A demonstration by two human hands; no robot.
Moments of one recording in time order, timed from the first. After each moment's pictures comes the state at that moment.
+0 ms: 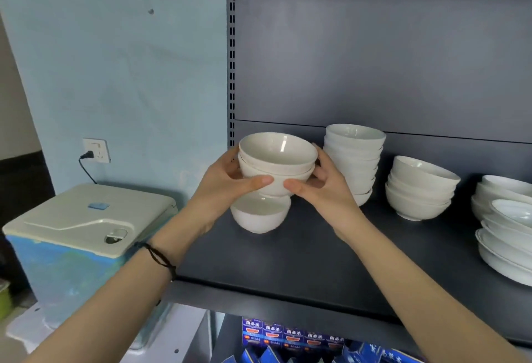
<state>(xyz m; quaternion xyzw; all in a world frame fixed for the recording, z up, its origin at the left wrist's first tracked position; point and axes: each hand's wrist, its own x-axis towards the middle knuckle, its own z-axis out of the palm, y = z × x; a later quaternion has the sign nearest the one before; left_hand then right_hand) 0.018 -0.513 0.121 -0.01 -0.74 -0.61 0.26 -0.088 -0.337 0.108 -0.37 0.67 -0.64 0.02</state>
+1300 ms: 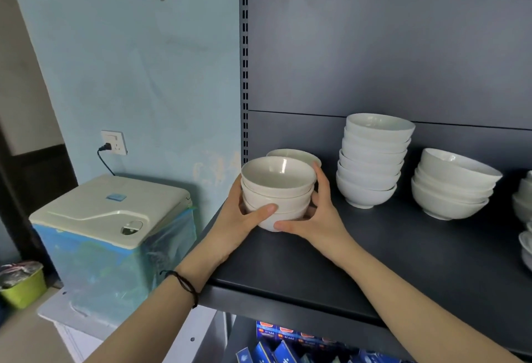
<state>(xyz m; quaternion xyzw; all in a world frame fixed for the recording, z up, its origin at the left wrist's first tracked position) -0.002 -0.520 0.046 0.01 -0.73 -0.62 0.29 -0.098 -0.366 0.040 -0.39 0.68 -0.61 0.05</state>
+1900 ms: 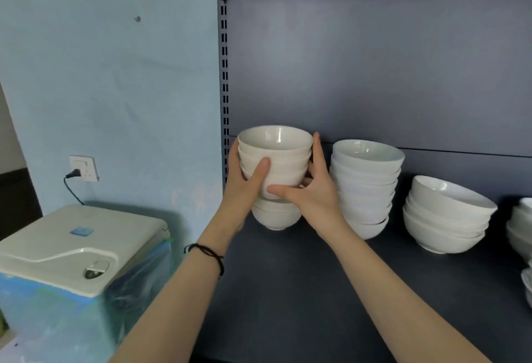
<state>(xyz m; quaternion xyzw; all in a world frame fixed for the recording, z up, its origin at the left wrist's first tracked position) -0.100 -0.529 0.114 -0.04 -0.68 -0.62 0.39 -0.158 -0.396 0.112 -0.36 0.67 -0.65 -0.05</state>
